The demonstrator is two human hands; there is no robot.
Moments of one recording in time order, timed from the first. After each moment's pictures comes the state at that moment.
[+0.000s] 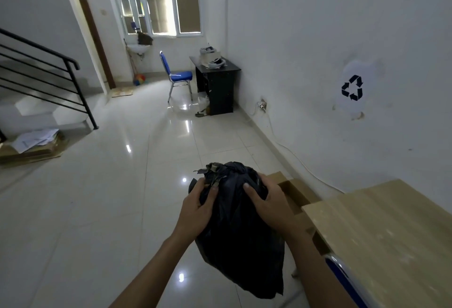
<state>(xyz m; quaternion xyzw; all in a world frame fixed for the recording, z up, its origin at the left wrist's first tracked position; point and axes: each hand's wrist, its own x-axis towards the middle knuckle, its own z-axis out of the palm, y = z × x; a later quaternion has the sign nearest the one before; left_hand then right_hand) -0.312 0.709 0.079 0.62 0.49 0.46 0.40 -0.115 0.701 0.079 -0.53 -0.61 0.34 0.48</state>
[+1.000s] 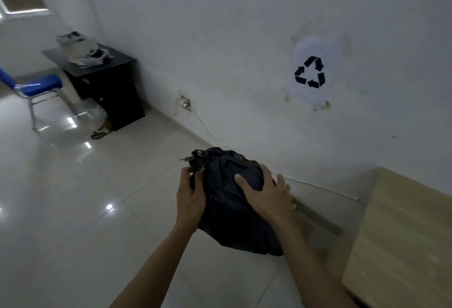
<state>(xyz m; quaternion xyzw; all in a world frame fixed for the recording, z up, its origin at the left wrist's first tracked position) -0.161 1.271 0.025 0.63 0.44 0.38 0.52 -0.018 1.162 0.031 -0.86 -0.27 0.26 0.35</state>
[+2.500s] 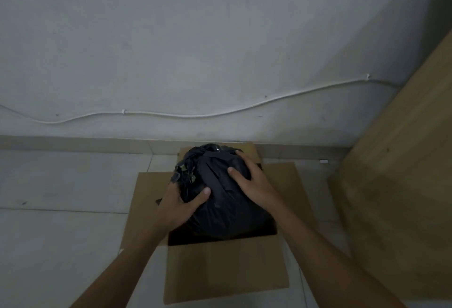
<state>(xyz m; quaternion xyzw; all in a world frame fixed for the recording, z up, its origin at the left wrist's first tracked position) 0.221 1.522 -0.626 0.84 0.11 -0.01 0.53 0.319 1.329 -0.652 -0.80 -0.10 0.19 0.56</state>
